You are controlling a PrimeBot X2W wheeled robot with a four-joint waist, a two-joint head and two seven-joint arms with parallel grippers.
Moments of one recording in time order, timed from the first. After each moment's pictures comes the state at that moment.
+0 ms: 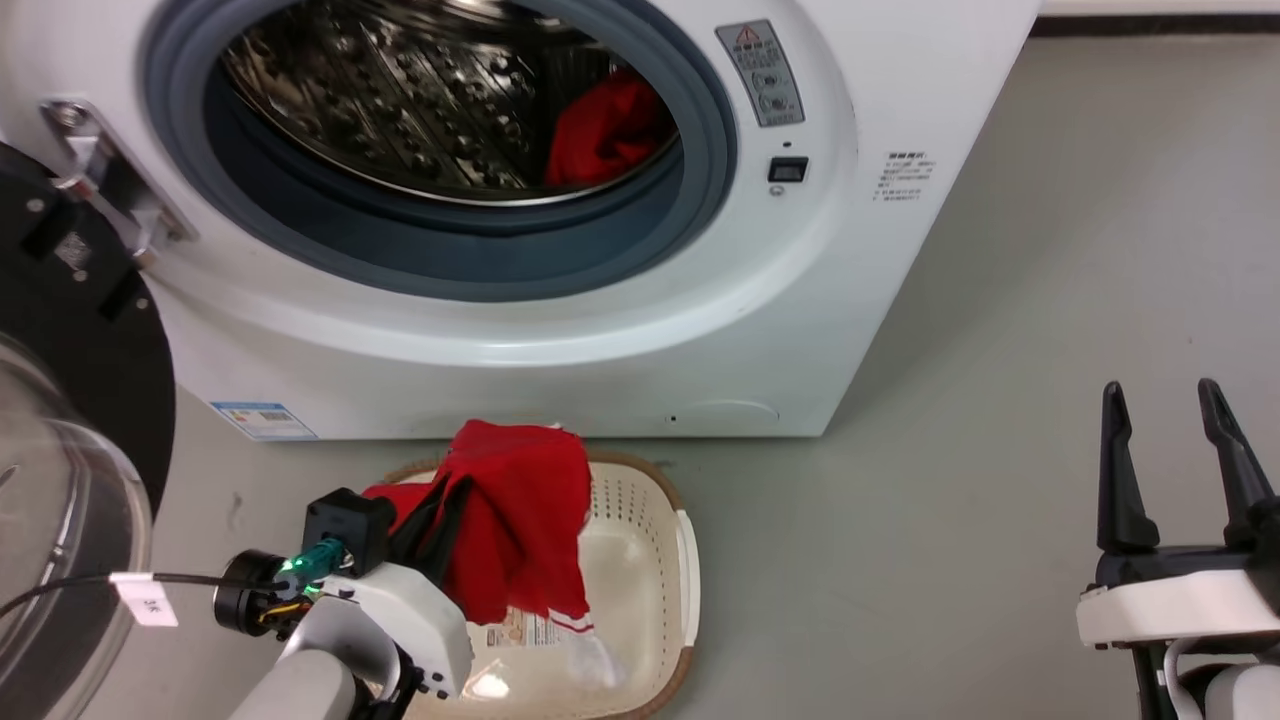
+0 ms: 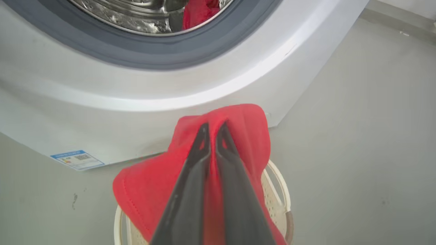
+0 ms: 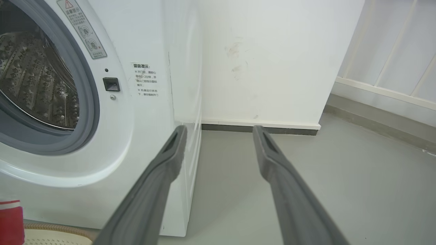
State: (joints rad) left arm -0.24 0.41 -0.48 0.25 -0.51 0.01 -0.09; right arm -0.05 -0.05 -0.16 0.02 0.00 0.13 -0.26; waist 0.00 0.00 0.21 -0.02
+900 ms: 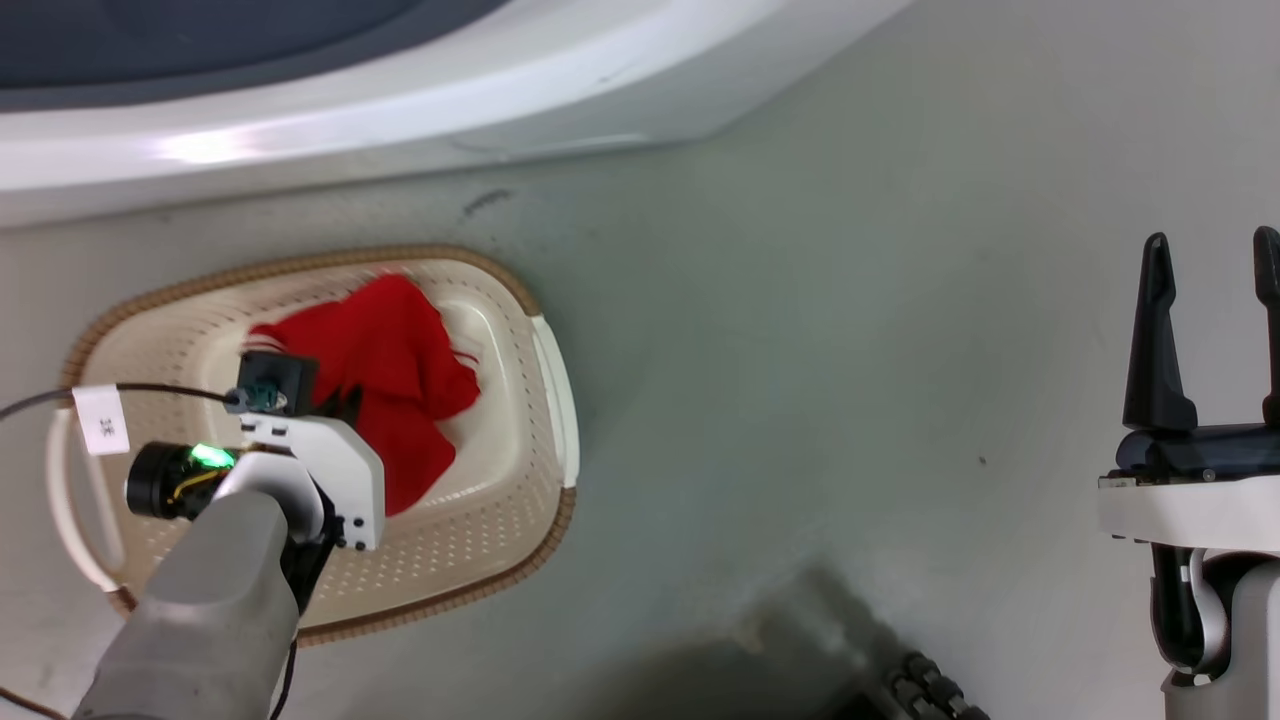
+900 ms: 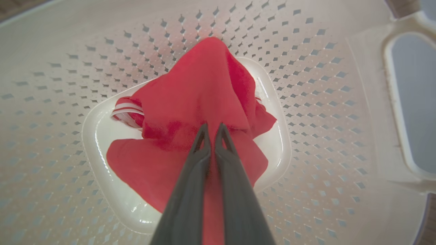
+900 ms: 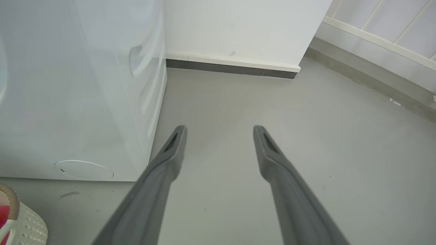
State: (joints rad) left arm -0.73 0.32 -0.54 1.11 -0.51 -0.11 -0.17; right arm -0.22 -0.05 -0.15 -0.08 0.03 0.13 -0.26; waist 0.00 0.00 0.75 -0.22
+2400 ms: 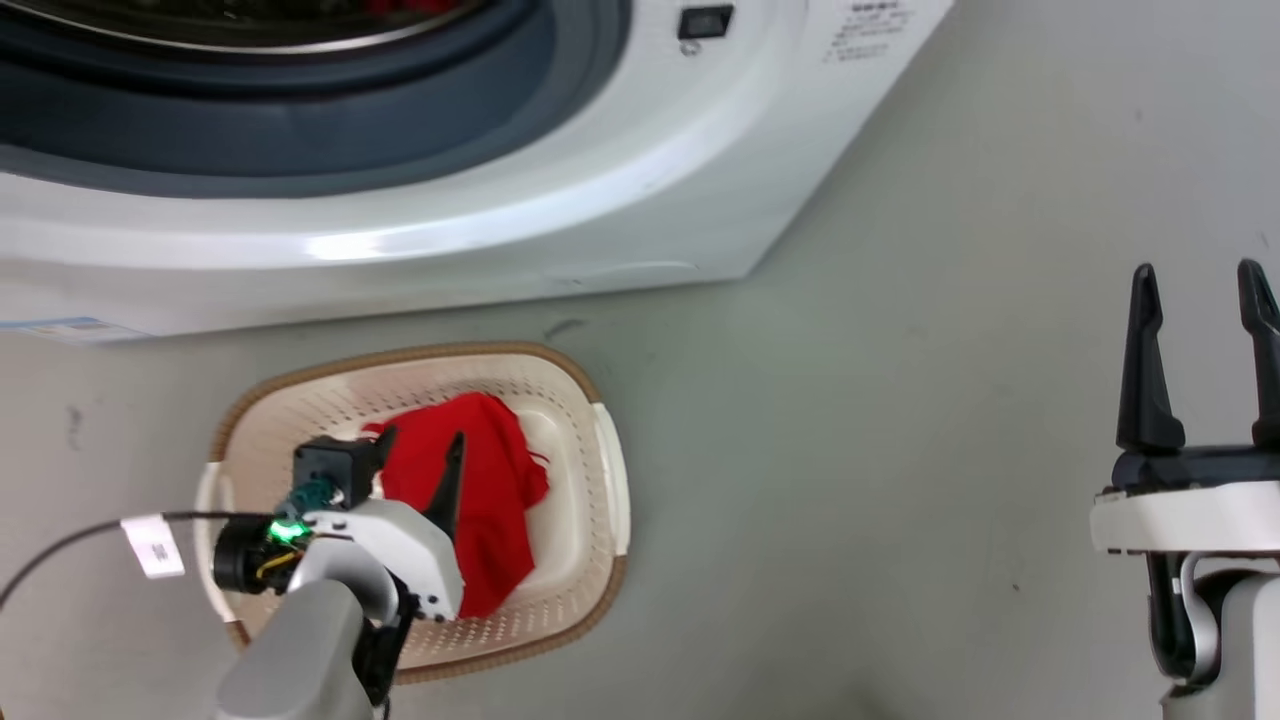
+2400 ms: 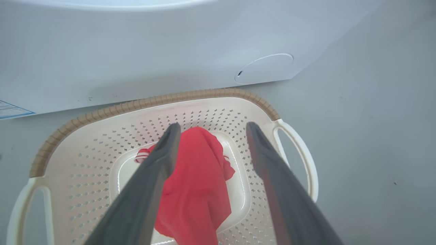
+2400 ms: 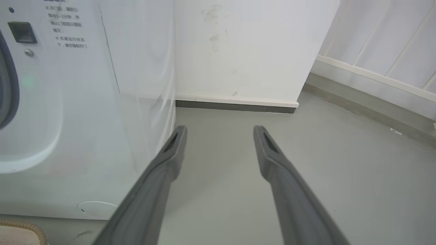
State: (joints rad) left arm -0.51 0.25 -0.39 0.86 -0.46 -0.08 -0.26; right arm -0.21 -0.05 -0.16 -0.01 -0.01 0.13 -0.26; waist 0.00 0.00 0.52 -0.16
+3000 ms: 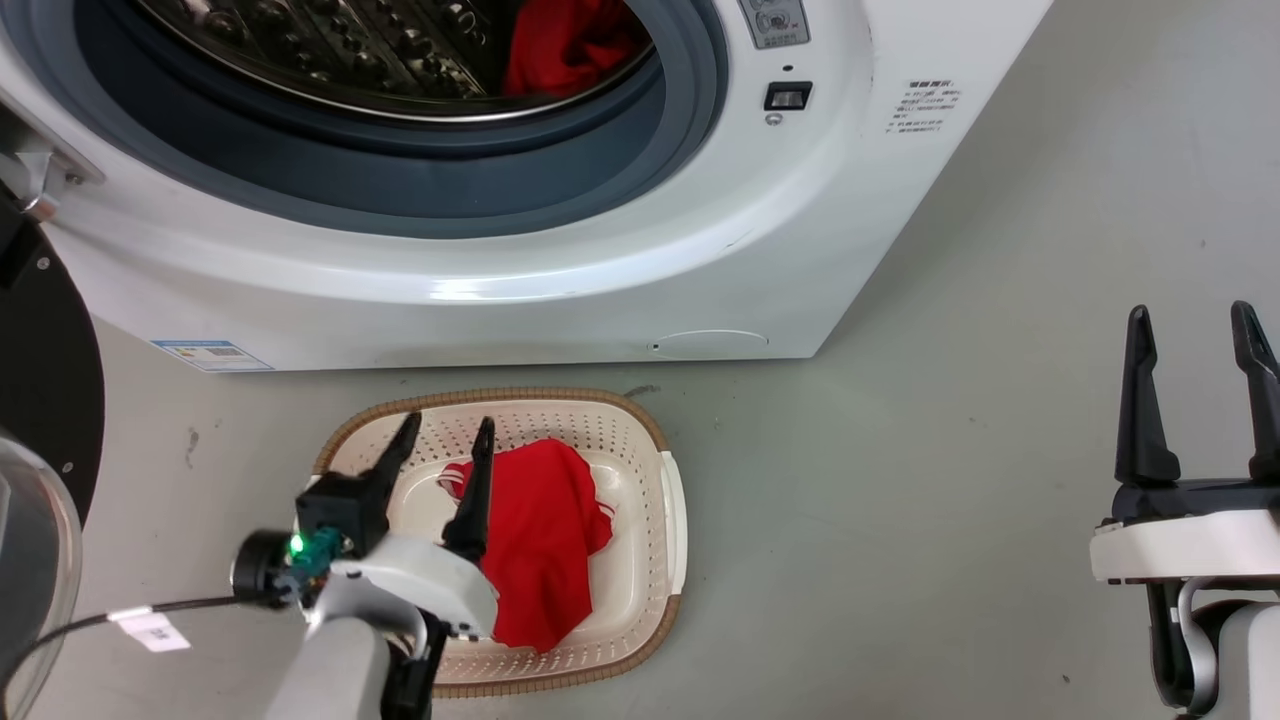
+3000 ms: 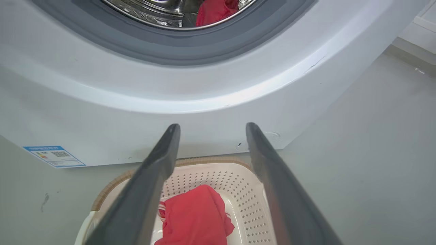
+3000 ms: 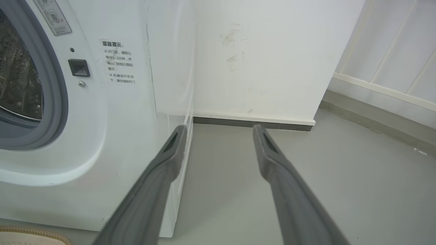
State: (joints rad) left arm -0.27 0.13 -0.18 0.45 -0.26 -0.09 -0.26; right arm -0.16 -0.05 -0.18 0.00 -0.03 0.13 -0.26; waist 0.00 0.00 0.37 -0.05
